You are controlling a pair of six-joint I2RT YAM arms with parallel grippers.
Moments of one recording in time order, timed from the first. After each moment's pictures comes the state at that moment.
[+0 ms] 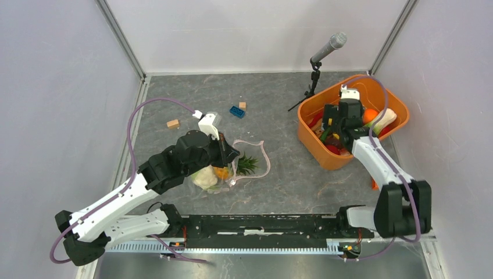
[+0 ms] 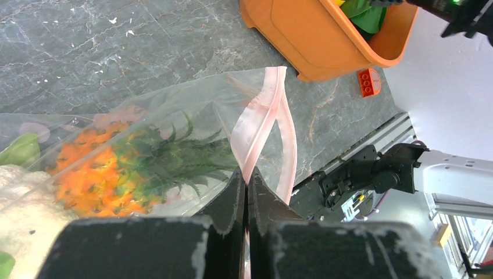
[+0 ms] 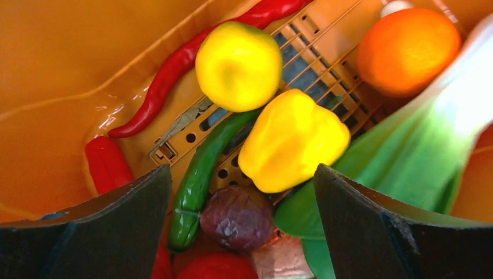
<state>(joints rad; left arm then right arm) -0.93 0.88 0.97 -0.55 -0.15 -0.68 0.11 1.25 0.85 -0.23 0.29 0.11</state>
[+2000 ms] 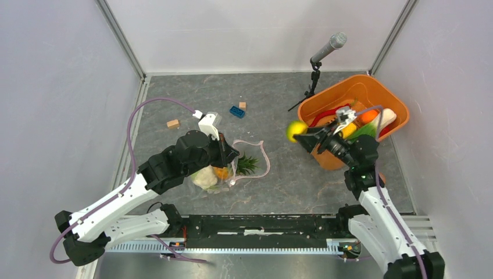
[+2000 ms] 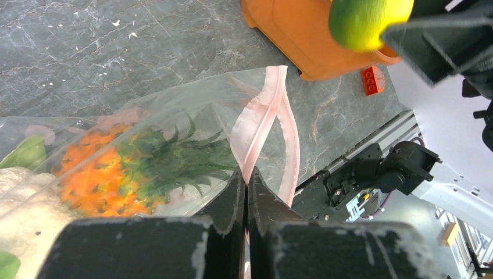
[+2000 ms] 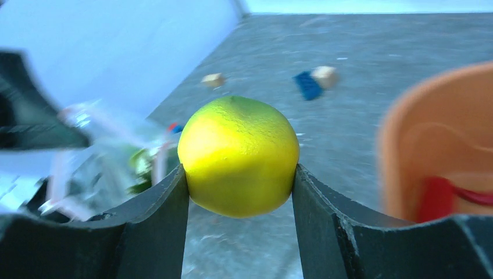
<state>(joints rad) -0.93 0.88 0.97 -0.55 -0.16 -0.66 0.13 0.74 0.44 0.31 -0.61 0.47</state>
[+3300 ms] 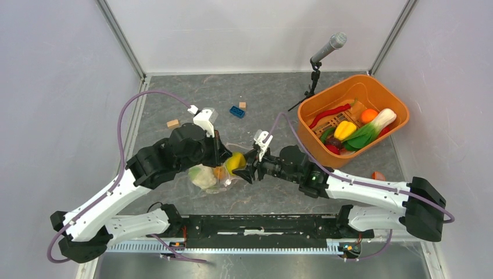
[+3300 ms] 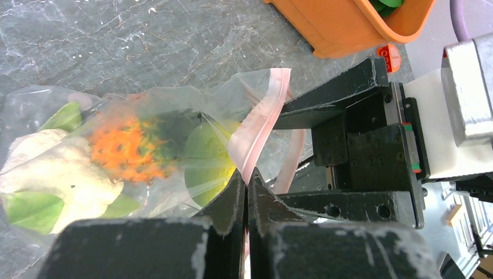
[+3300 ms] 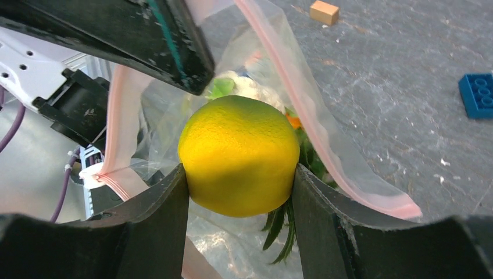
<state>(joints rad) -0.93 0.93 1.18 -0.83 -0.14 -0.66 1.09 1.17 0.69 0.30 -0.04 0.17</state>
